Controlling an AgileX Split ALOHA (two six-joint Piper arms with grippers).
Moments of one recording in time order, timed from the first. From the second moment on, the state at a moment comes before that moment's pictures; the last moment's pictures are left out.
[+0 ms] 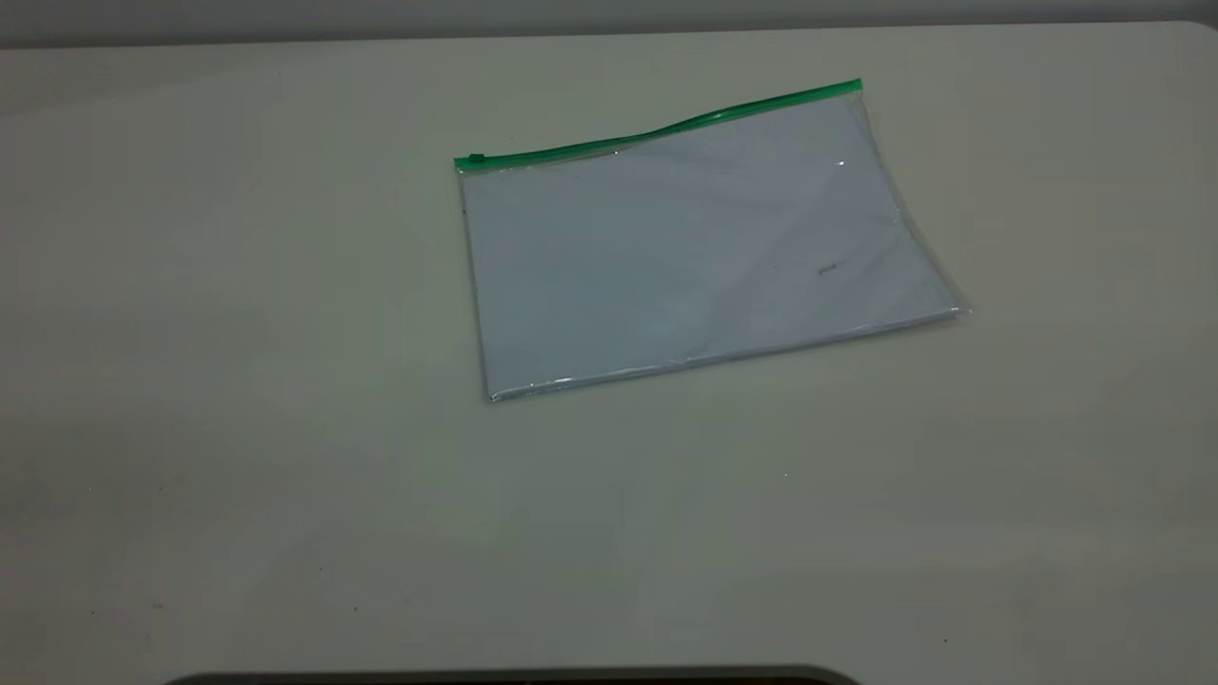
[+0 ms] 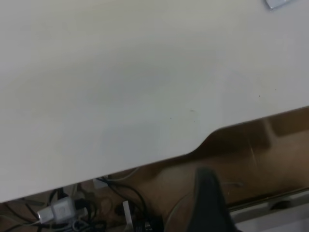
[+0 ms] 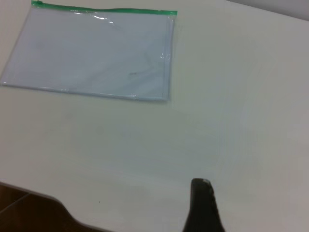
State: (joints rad) left arm -0.20 0.25 -0.49 -0.03 1.13 0.04; right arm 0.00 -0.02 -0.48 0.17 1.15 -0.28
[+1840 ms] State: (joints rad) left arm 0.05 -0.02 -0.49 -0.03 1.13 0.04; right arm 0.00 -0.02 -0.48 0.17 1.14 -0.28
